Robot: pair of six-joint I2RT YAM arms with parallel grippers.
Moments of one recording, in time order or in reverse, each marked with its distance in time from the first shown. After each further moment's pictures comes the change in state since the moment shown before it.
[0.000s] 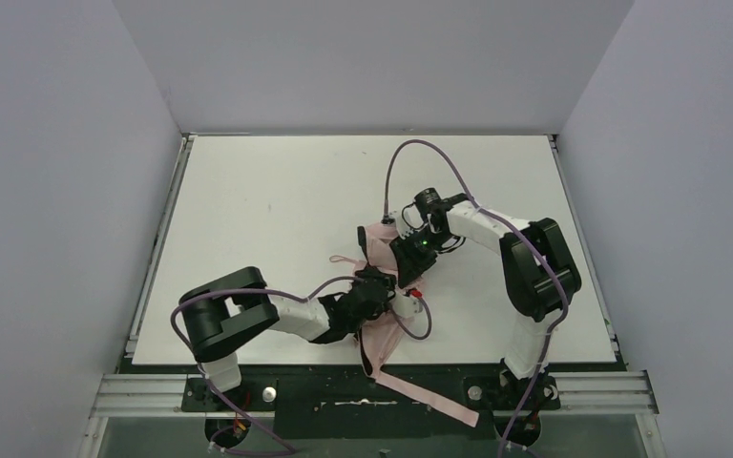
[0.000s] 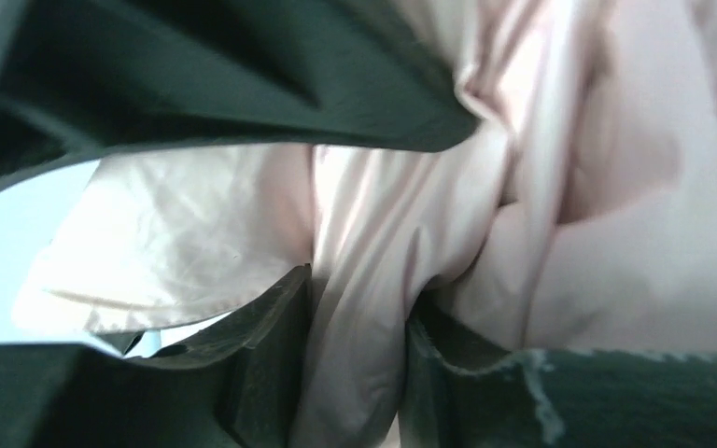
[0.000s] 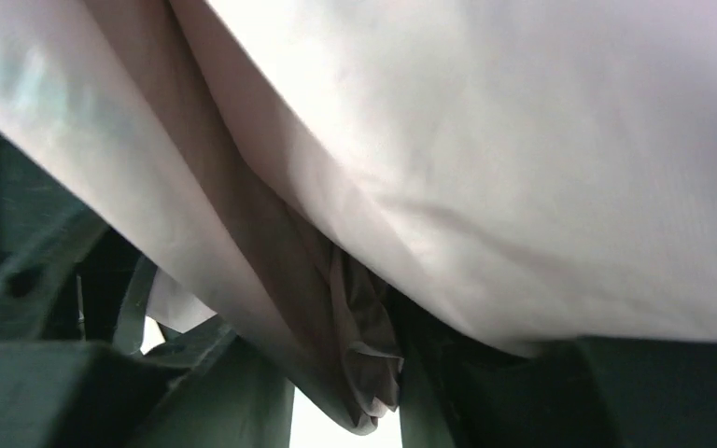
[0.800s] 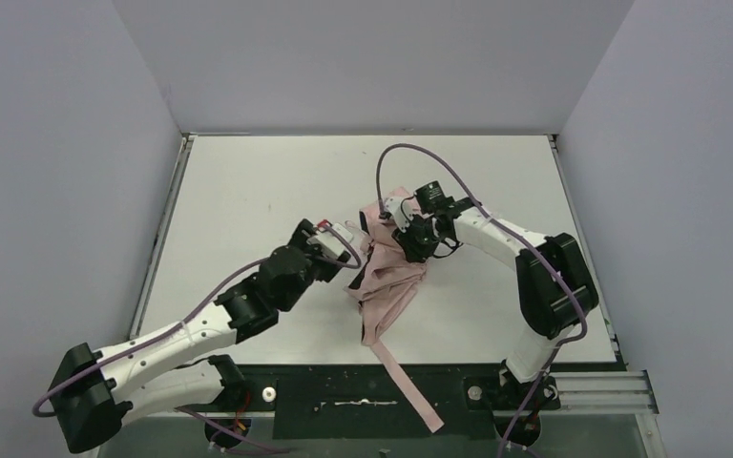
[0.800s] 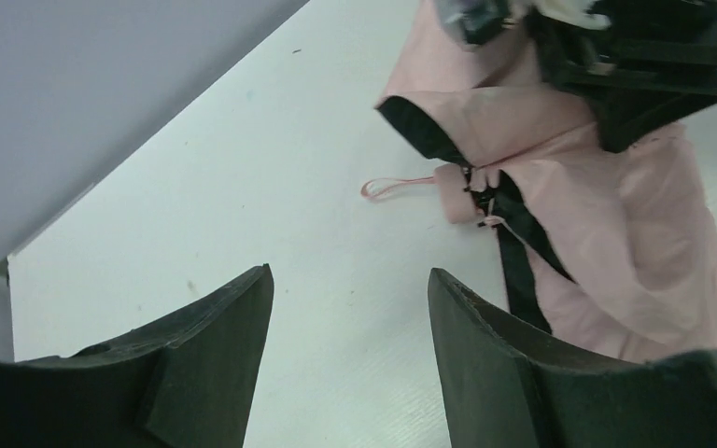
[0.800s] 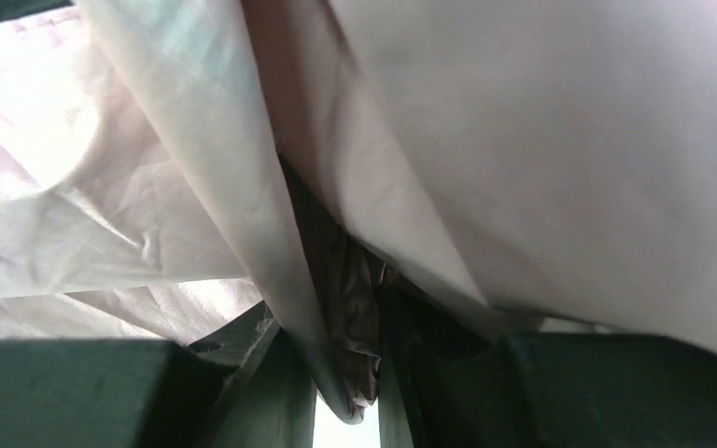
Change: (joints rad) left arm 0.172 -0.773 -0.035 -0.441 0.054 -0.536; right arm 0.023 -0.122 -0.052 0.199 0.257 -0.175
